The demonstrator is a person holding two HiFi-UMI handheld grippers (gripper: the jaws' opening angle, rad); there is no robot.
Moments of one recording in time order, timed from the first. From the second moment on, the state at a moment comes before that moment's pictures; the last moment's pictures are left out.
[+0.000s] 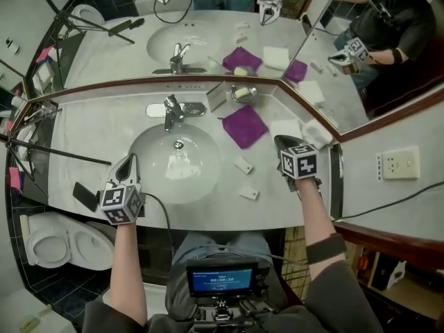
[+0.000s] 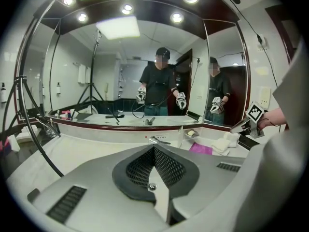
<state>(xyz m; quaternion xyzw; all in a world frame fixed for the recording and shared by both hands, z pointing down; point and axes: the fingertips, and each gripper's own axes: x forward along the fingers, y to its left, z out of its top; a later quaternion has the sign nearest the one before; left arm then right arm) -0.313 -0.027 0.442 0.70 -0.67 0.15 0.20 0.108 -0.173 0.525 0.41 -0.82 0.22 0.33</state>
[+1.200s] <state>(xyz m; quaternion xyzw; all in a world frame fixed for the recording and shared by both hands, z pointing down) -0.269 0.013 0.504 0.61 -0.74 0.15 0.24 -0.022 -0.339 0.597 0.05 -0.83 -0.22 0.51</state>
